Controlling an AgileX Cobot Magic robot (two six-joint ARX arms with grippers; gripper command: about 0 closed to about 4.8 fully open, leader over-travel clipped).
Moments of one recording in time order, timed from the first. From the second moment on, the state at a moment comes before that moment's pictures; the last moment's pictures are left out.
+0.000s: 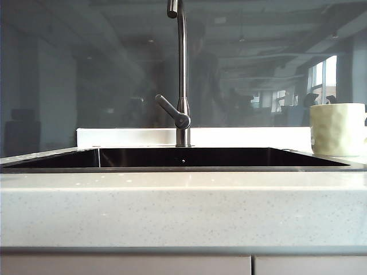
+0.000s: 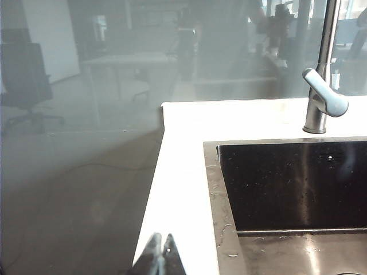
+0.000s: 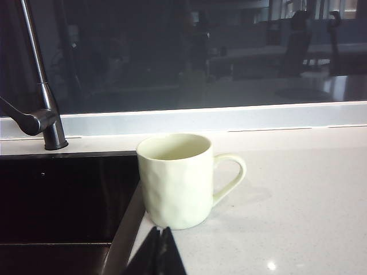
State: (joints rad) left arm -0.02 0.00 0.01 0.12 0.00 0.05; right arm -0.08 0.00 0.00 0.14 -0.05 0.05
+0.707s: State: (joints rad) left arm -0.02 0.00 0.01 0.30 0.00 -0.05; right arm -0.08 0.01 0.03 0.16 0.01 0.25
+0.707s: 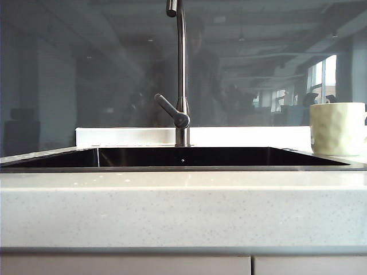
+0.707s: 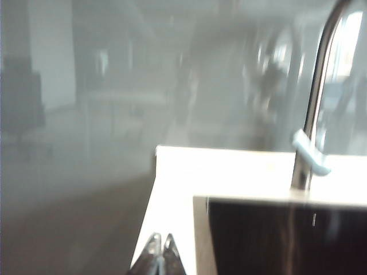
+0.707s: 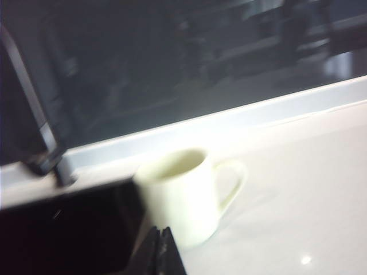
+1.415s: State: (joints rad) left arm -0.03 0.93 0.20 1.03 0.16 -0.11; right arm -0.23 1.52 0.31 1.22 -0.13 -0.01
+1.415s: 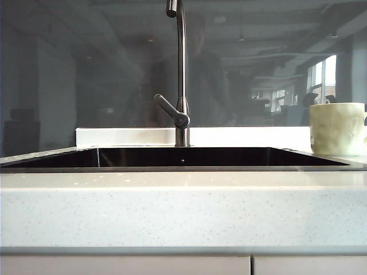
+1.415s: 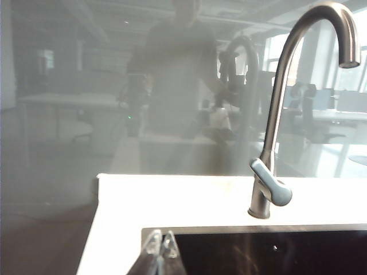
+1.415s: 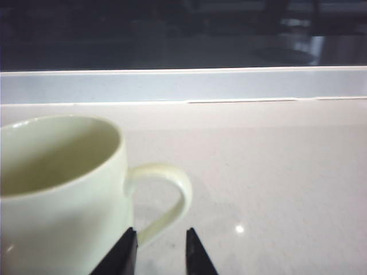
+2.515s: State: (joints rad) left arm -0.03 0.94 0.20 1.08 0.16 -0.11; right arm -0.26 1.82 0.56 1.25 -0.20 -0.03
